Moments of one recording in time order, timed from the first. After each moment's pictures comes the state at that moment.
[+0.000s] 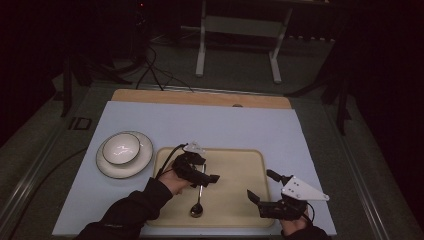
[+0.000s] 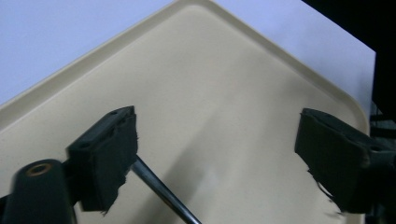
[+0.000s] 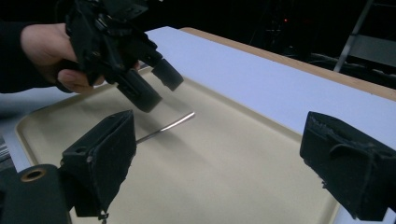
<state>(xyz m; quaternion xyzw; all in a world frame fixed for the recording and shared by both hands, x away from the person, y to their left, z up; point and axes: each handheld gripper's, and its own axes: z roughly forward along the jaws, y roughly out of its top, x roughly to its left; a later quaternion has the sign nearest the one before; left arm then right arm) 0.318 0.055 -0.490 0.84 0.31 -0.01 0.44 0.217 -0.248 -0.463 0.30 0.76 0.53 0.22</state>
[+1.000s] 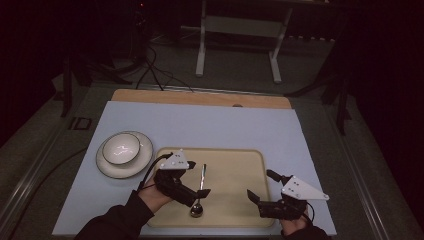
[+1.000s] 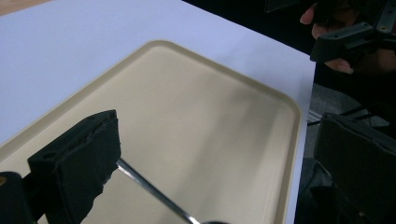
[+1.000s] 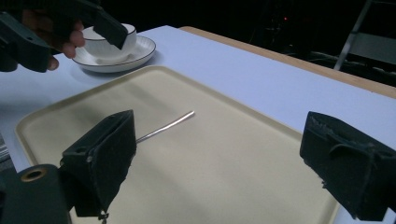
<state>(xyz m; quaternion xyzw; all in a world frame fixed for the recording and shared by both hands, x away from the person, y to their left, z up) 0.257 0.092 -0.452 0.83 0.25 0.05 0.49 0.218 -0.248 -0.464 0.30 0.76 0.53 0.22</state>
